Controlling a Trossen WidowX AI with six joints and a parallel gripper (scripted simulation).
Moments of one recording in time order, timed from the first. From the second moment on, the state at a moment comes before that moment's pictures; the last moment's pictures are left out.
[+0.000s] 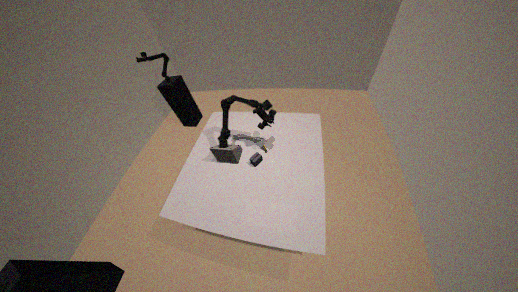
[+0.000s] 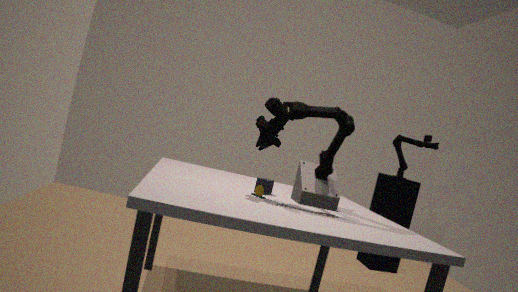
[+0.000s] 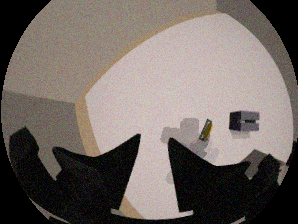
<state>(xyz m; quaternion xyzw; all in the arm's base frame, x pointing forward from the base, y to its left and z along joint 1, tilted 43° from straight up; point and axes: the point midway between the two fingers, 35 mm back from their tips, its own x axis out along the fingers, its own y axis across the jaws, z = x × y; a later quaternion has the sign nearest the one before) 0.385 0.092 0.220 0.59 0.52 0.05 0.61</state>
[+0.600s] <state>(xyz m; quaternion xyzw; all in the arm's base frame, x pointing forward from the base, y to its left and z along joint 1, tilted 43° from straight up) 0.332 0.105 0.078 0.53 0.69 -0.05 0.48</state>
